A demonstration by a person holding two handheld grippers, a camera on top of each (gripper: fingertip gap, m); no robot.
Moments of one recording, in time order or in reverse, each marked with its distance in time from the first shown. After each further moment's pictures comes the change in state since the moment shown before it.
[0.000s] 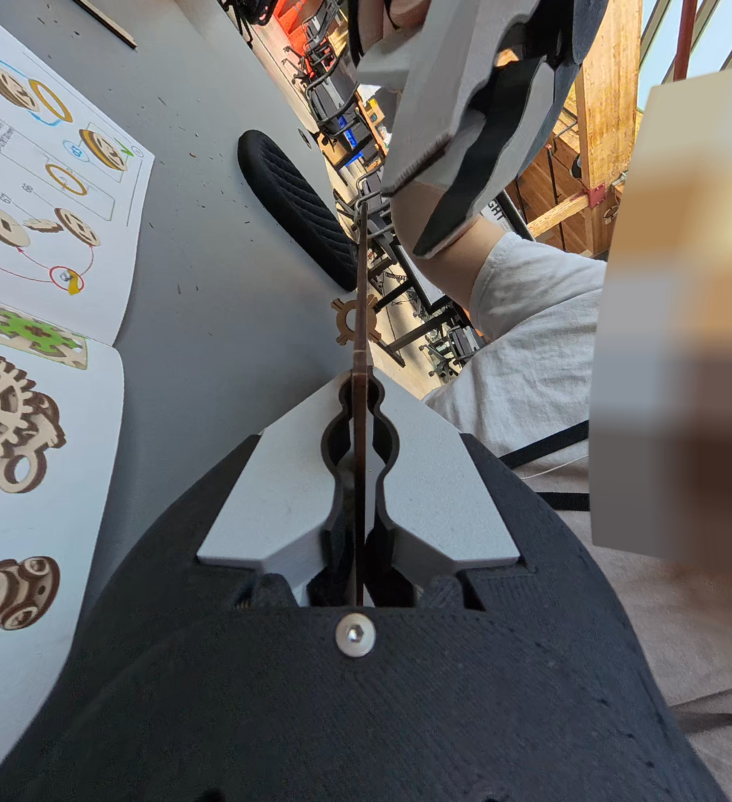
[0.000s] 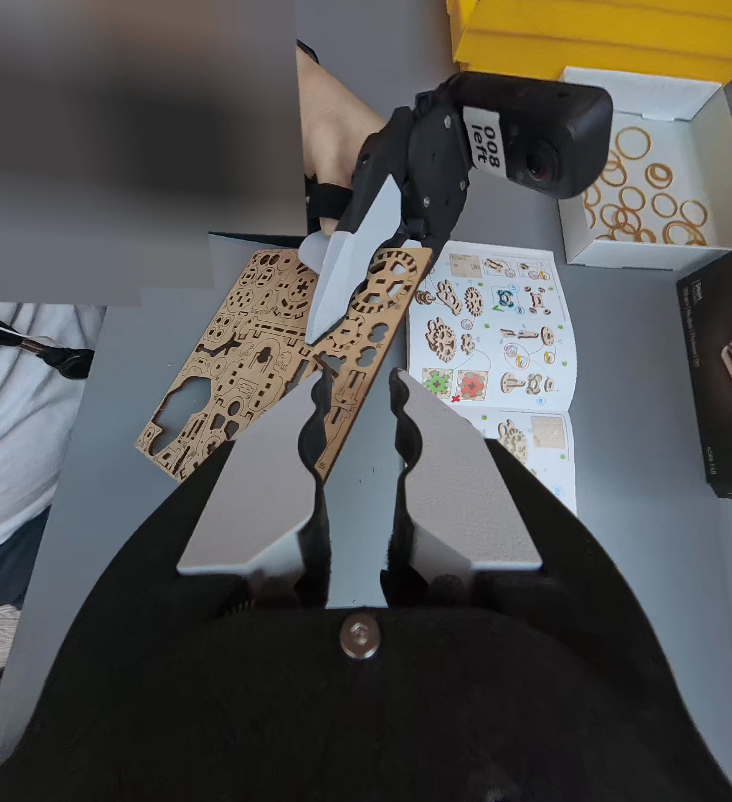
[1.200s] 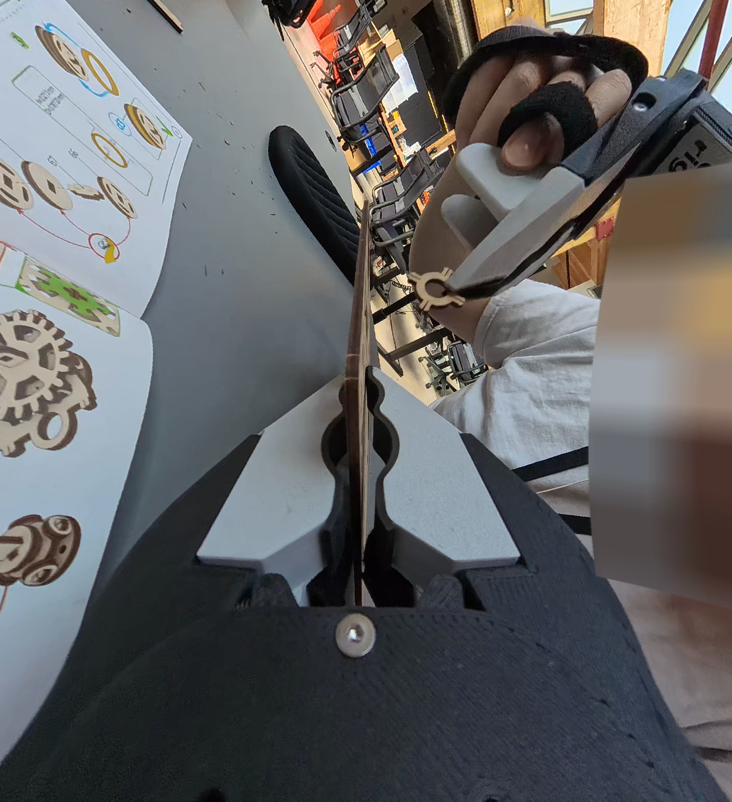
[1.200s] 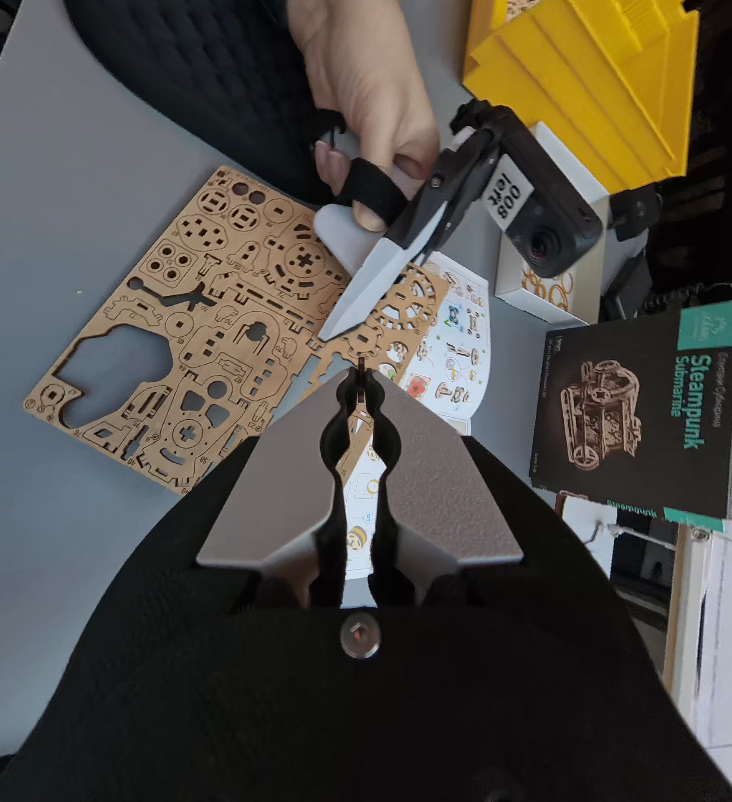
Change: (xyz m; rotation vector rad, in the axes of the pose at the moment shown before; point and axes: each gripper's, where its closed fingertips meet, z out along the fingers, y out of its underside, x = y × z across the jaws) left arm -0.010 0.001 -0.002 0.019 -0.040 -0.092; right arm -0.019 -0.003 0.009 -0.161 0.272 -0.409
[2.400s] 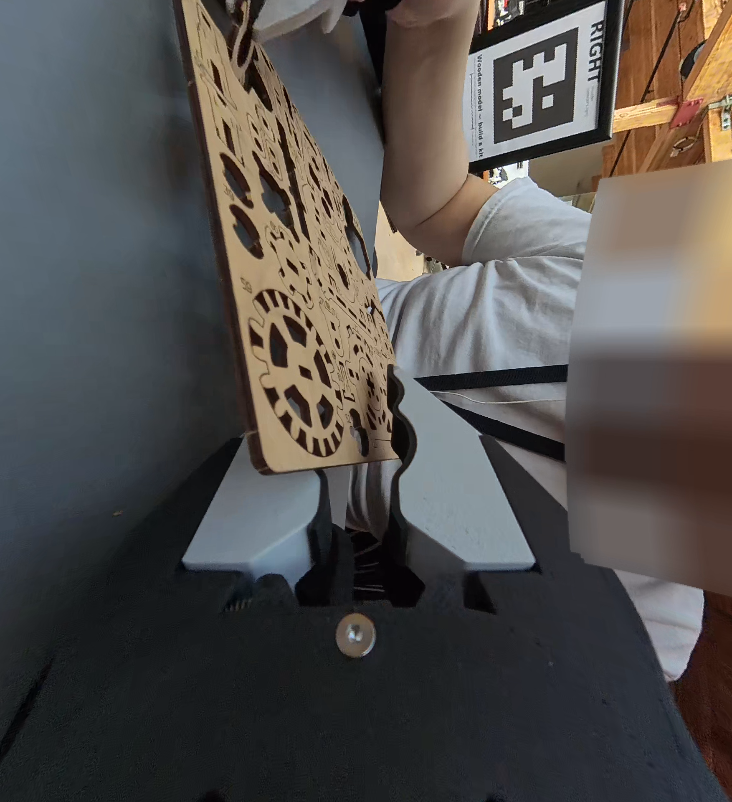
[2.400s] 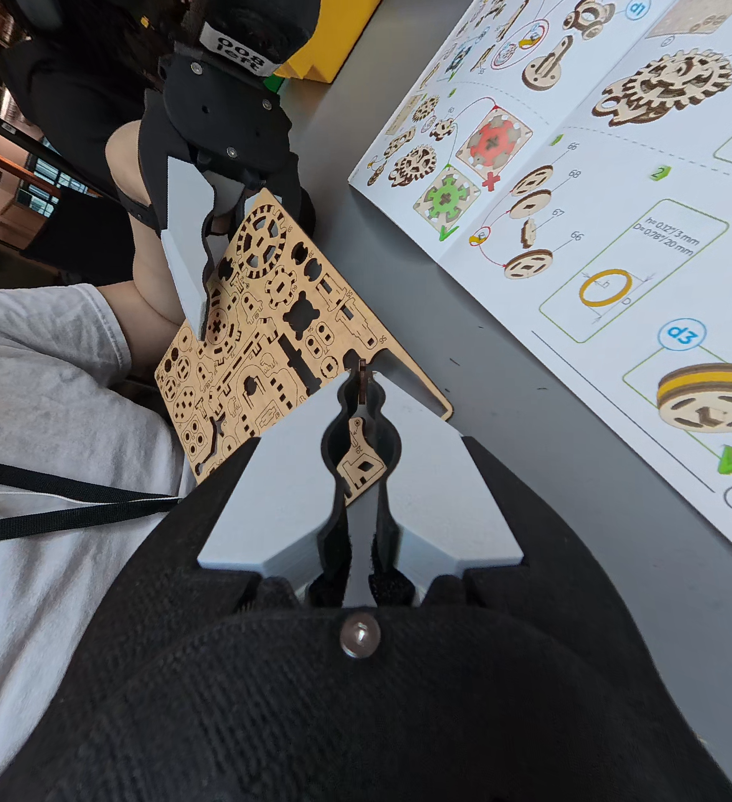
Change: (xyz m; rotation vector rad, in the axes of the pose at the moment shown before) left arm 0.019 0.074 -0.006 -0.419 -0.053 -0.272; right arm -0.045 0.073 0.044 0.408 -0.407 1.402
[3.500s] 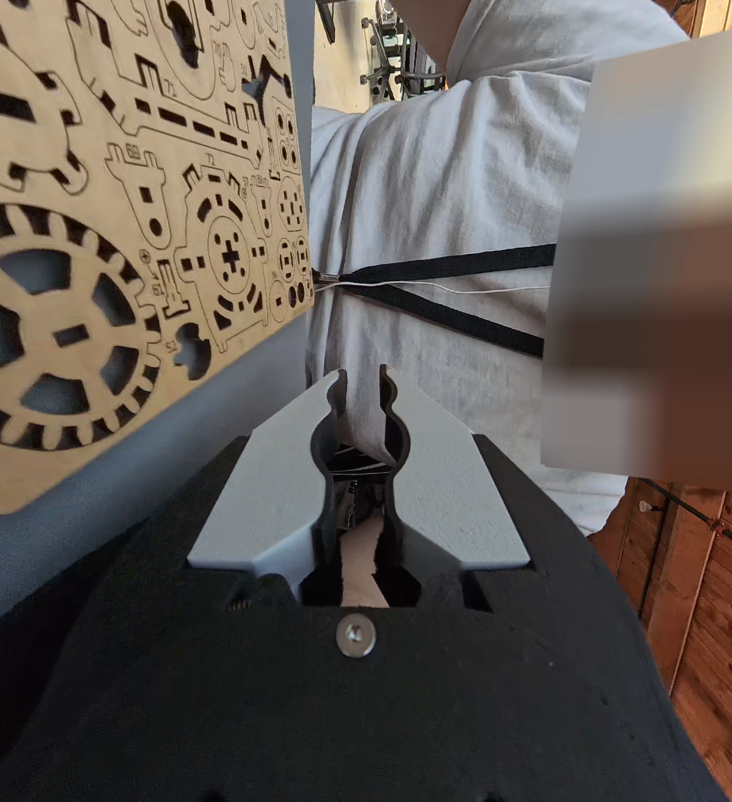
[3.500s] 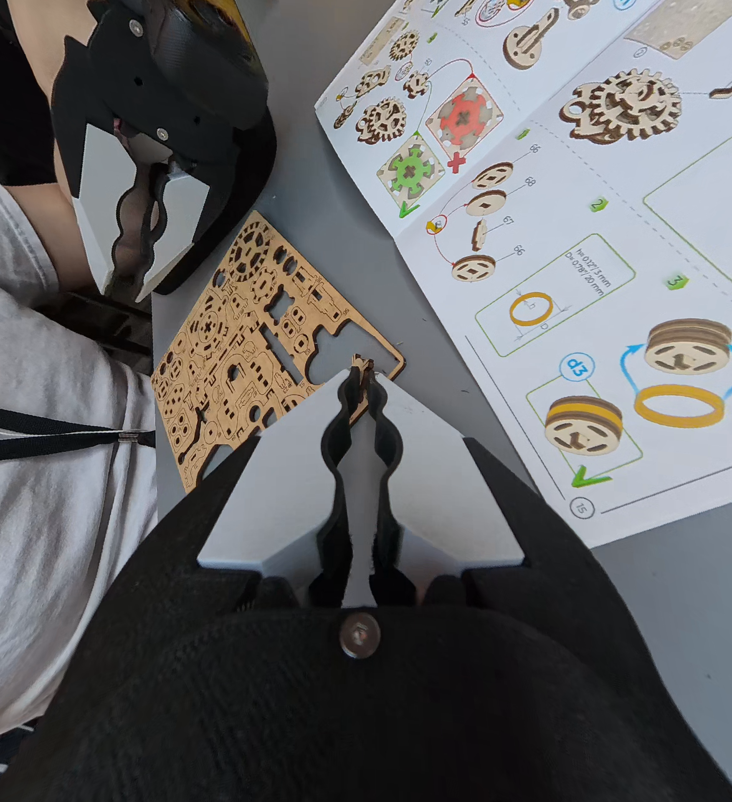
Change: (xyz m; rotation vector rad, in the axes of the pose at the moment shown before) left arm 0.020 0.066 0.014 -0.347 0.149 -0.049; right arm 0.025 0.001 -0.013 -0.201 0.049 -0.137
